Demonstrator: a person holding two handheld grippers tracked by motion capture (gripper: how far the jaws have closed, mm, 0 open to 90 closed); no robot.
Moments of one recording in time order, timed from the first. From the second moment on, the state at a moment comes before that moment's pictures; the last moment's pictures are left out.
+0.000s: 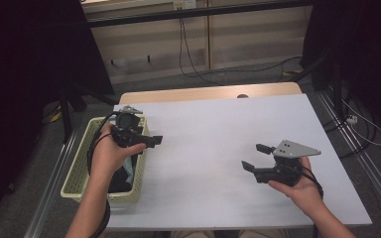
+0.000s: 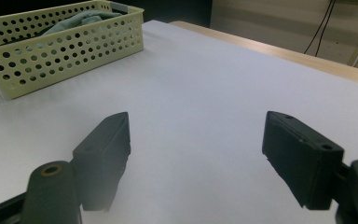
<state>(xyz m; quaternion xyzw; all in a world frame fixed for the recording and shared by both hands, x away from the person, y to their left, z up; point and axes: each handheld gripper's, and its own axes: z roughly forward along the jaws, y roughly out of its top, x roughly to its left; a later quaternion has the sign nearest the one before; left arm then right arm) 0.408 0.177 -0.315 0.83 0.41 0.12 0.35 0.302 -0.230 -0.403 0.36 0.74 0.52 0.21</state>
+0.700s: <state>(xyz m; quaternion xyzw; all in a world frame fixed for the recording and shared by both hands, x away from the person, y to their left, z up) 0.365 0.178 -0.343 0.83 0.37 0.09 0.41 0.282 -0.269 -0.410 0.38 0.75 0.50 0.20</state>
